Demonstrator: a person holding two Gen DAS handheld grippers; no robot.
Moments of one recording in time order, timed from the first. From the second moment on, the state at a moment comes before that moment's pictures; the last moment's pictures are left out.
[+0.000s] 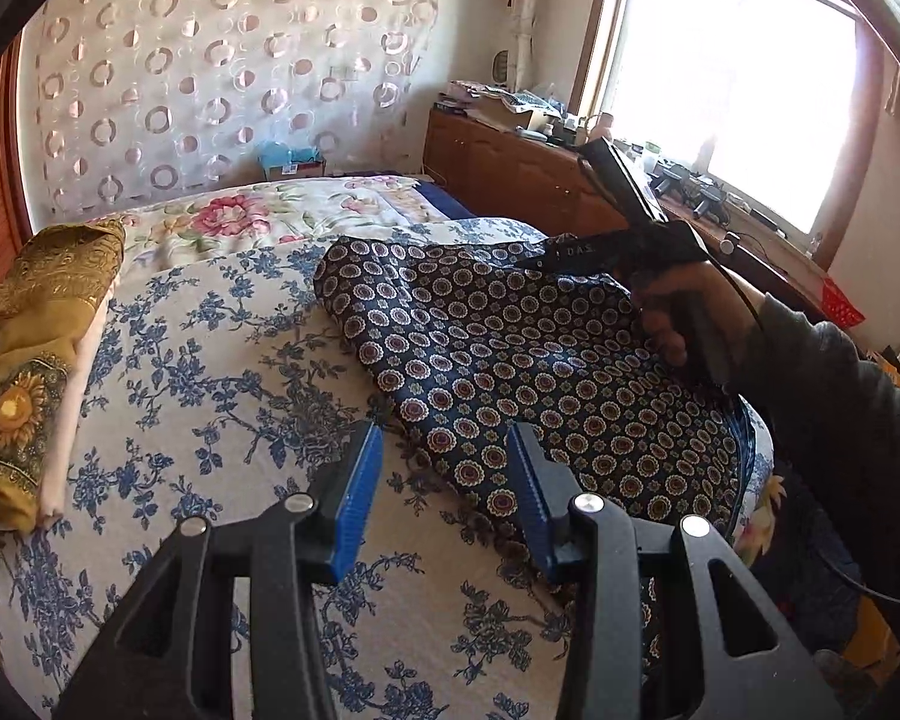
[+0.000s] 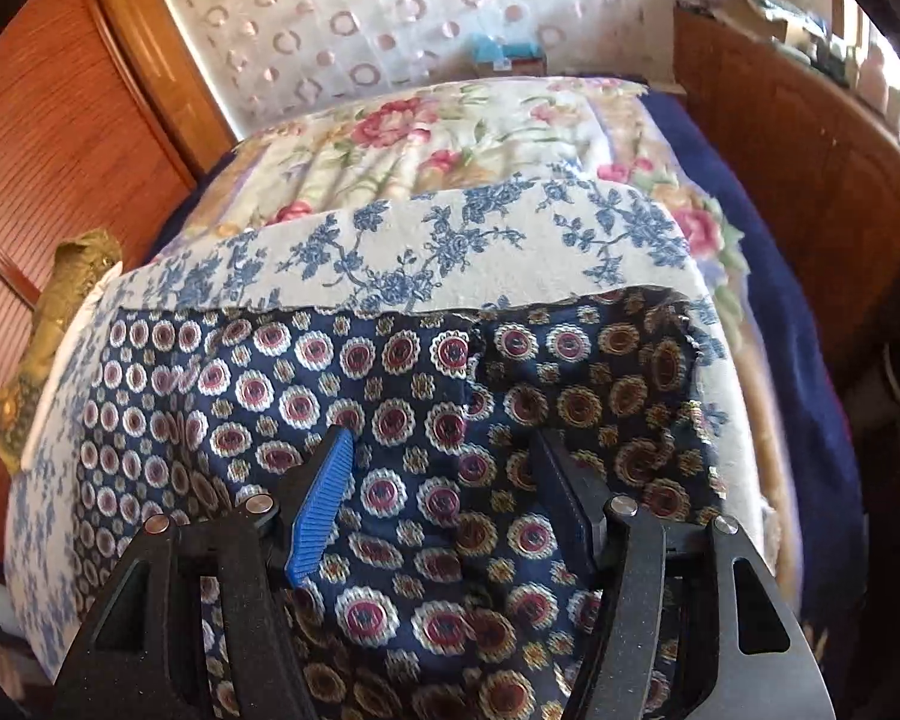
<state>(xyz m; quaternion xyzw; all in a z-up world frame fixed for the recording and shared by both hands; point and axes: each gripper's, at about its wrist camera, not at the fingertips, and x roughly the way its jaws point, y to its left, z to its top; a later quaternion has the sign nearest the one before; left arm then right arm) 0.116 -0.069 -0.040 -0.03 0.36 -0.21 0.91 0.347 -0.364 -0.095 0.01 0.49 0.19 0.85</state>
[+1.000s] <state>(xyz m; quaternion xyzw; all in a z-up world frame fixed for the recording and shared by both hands) 0.111 -0.107 -0.060 -0.01 0.38 -0.25 0.89 0.225 -0.429 -0.043 -0.10 0.39 0.14 0.91</state>
